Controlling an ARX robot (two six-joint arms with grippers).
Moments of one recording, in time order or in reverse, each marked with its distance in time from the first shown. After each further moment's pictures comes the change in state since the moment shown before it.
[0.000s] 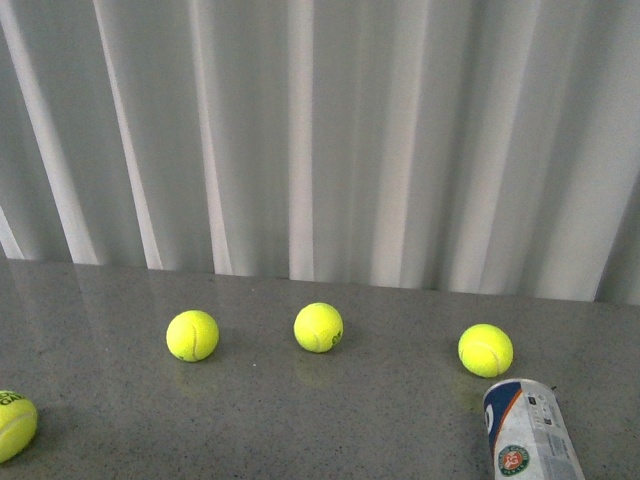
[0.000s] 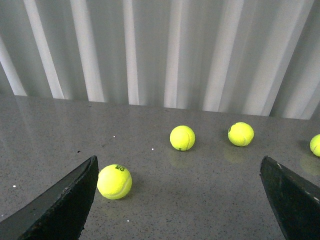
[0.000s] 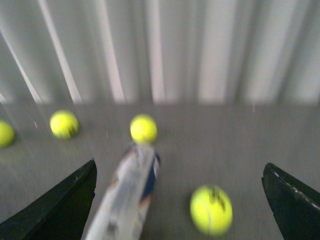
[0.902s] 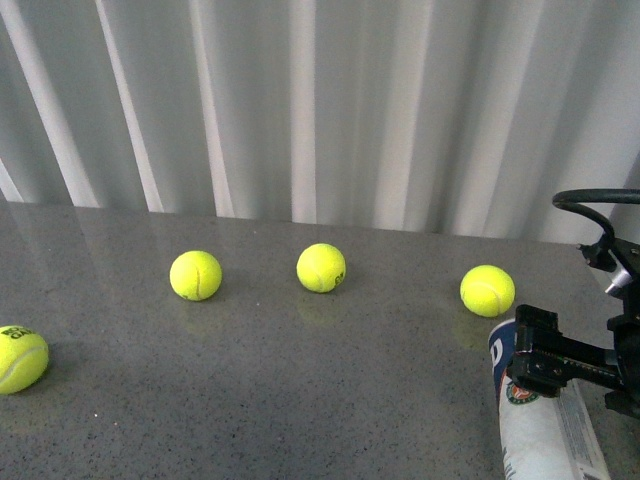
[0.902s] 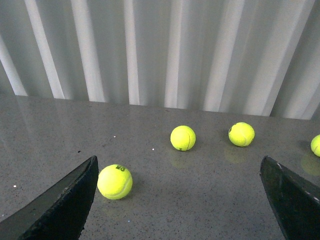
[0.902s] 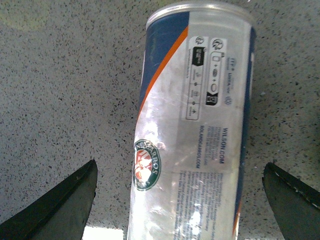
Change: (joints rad) left arm 0.000 0.000 0.000 0.000 0.000 0.000; right arm 0.124 1.734 0.705 0.243 -0.126 0.277
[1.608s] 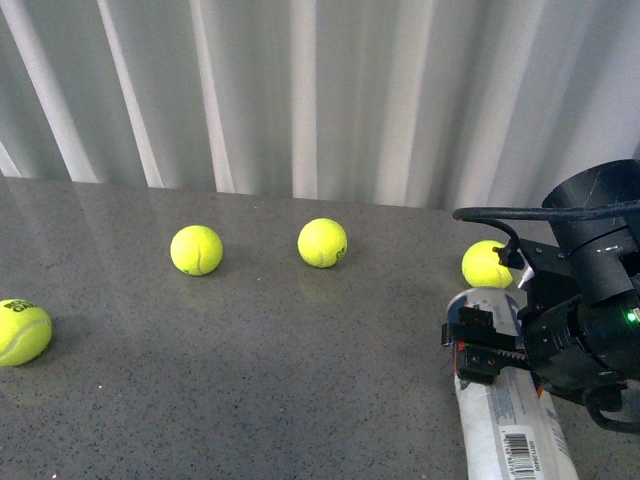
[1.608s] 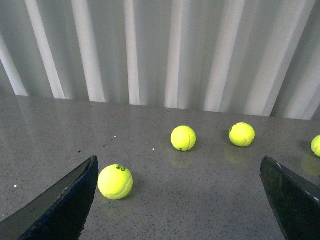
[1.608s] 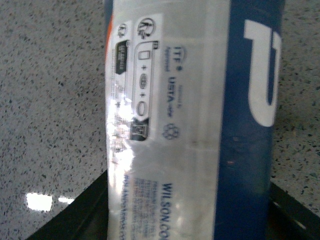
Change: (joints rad) left arm 0.000 0.000 0.000 0.000 0.000 0.000; right arm 0.092 0.219 0.164 -0.032 0.005 -0.023
